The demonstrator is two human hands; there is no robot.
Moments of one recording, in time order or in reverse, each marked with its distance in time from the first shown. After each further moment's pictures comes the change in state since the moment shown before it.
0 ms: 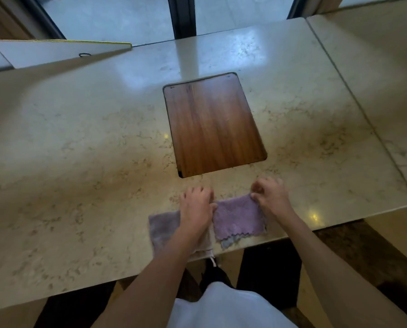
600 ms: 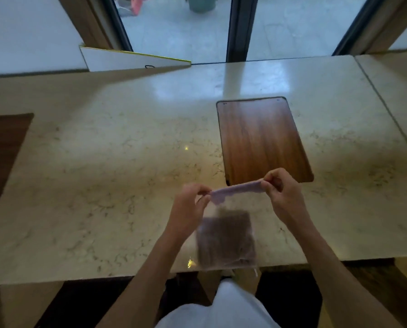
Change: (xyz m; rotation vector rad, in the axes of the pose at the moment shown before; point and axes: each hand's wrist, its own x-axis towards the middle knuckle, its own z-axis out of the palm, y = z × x) left_hand -0.052 -0.105 -0.113 -0.435 0.345 0.111; right_hand -0.036 -0.156 -0.032 0.507 0.166 -0.298
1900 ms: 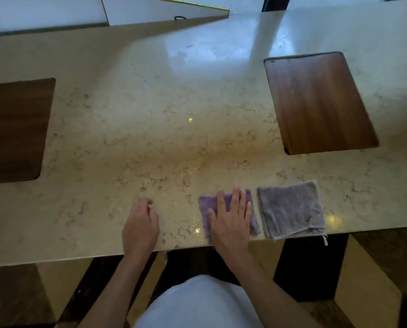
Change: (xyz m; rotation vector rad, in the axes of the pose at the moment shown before) left_hand -0.120 -0.208 -0.147 0.307 0.105 -0.526; right_hand -0.128 -0.066 0.306 -0.786 -0.209 0.186
